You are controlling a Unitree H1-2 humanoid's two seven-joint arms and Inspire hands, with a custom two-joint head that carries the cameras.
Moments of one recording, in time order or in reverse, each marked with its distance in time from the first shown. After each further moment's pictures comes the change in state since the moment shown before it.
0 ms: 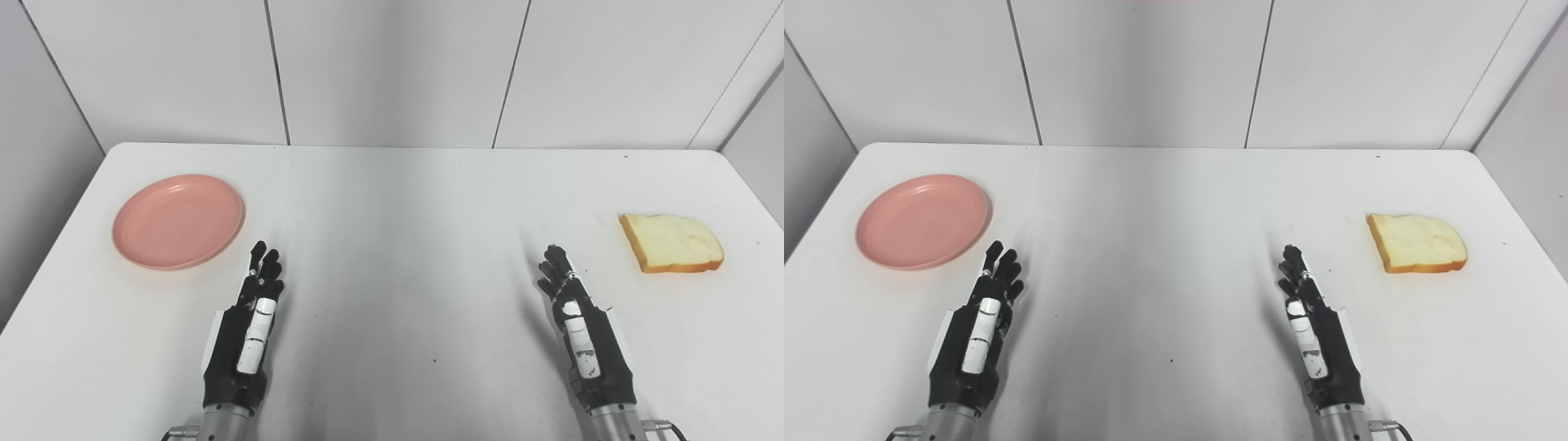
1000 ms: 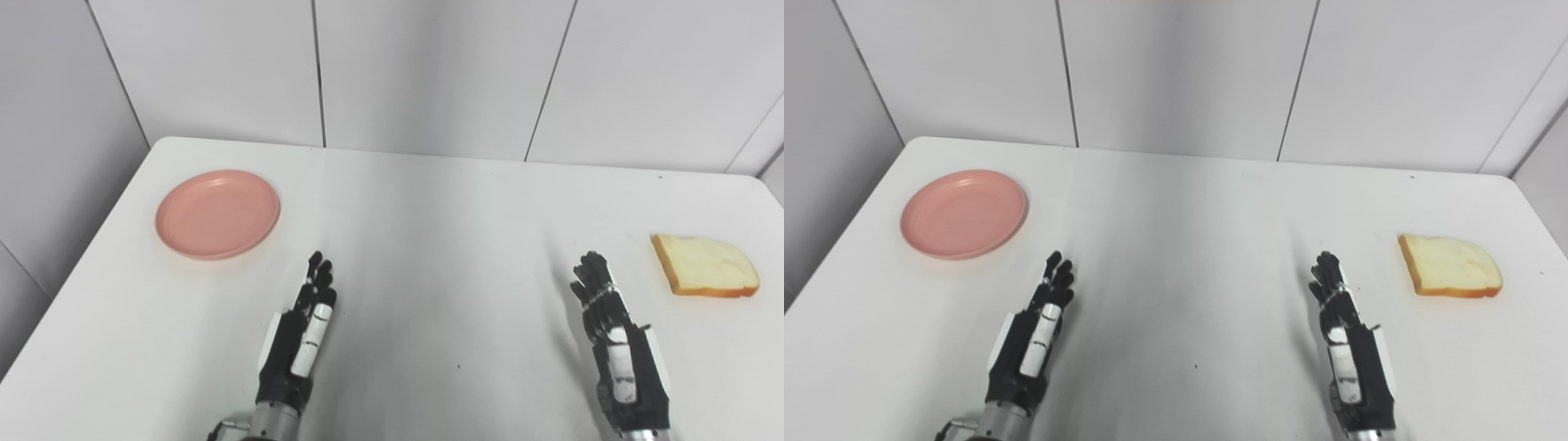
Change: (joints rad) left arm -0.012 -0.026 -0.058 0.155 0.077 -0.126 0.028; right arm -0.021 -0.027 -0.001 0.084 0.083 -0.190 0.050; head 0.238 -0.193
